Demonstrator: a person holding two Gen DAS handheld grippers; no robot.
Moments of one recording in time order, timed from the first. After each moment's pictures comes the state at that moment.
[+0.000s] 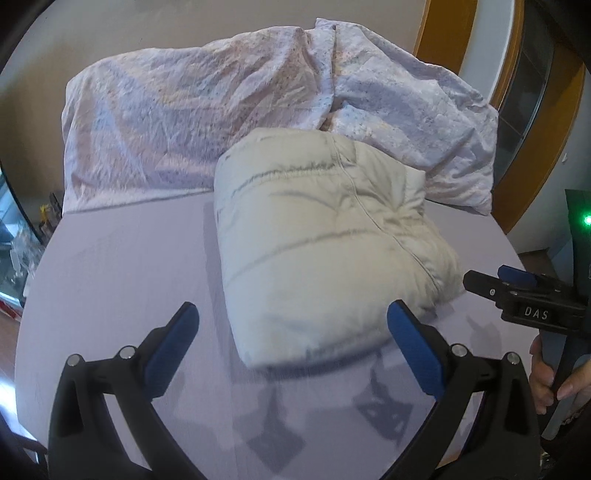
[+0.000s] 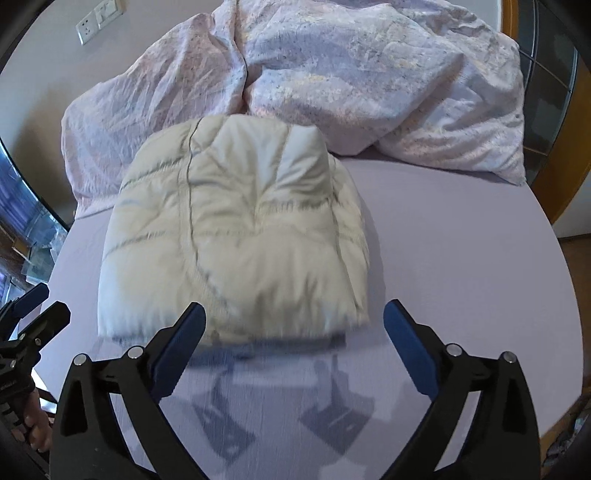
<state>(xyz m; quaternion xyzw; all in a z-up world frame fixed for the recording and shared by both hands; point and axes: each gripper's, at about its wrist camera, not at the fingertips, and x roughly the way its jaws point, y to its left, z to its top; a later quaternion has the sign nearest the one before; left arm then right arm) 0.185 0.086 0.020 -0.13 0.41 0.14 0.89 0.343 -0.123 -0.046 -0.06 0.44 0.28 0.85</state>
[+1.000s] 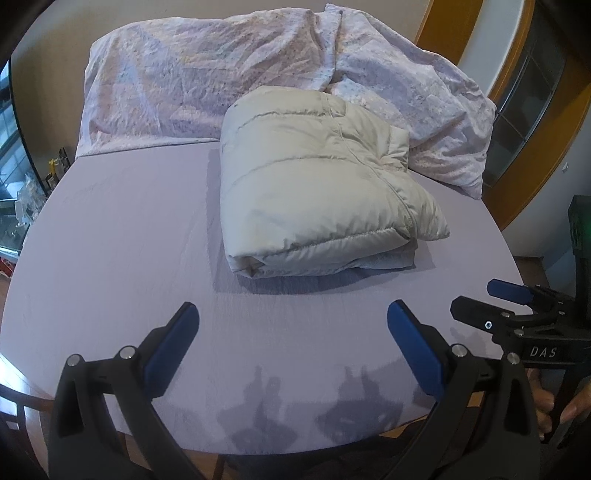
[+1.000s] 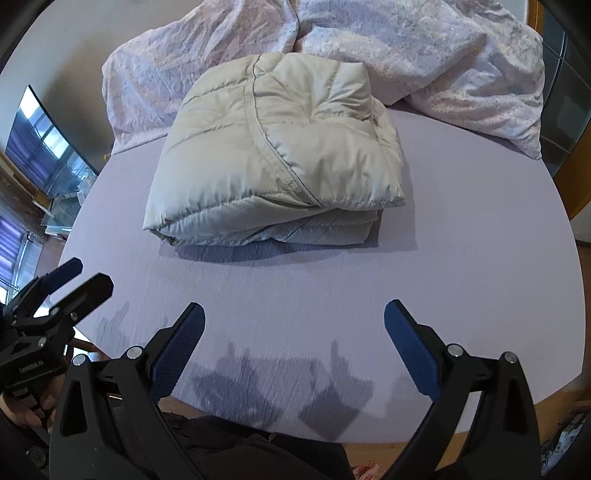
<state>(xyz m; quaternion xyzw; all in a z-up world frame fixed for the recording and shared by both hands) 0.121 0.046 0.004 -0.18 0.44 0.14 0.87 0.266 -0.140 -0.060 -0.10 0.48 0.32 0.81</state>
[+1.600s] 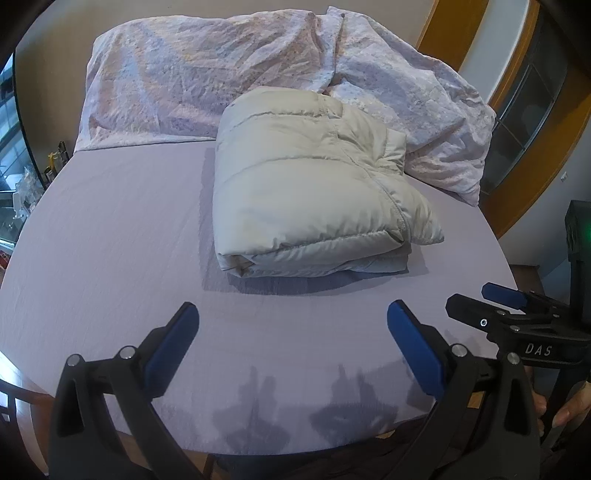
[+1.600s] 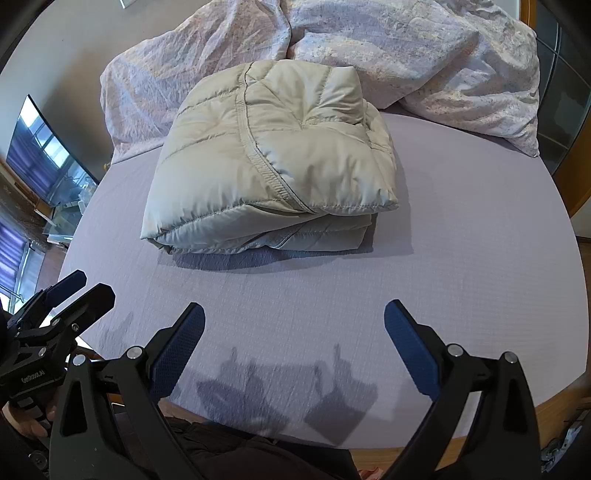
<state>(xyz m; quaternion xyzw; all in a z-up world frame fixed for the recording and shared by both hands) 0.123 0.041 0.003 -0.19 0.43 0.14 0.87 0.272 -0.147 -0.061 -0.09 0.48 0.32 0.81</state>
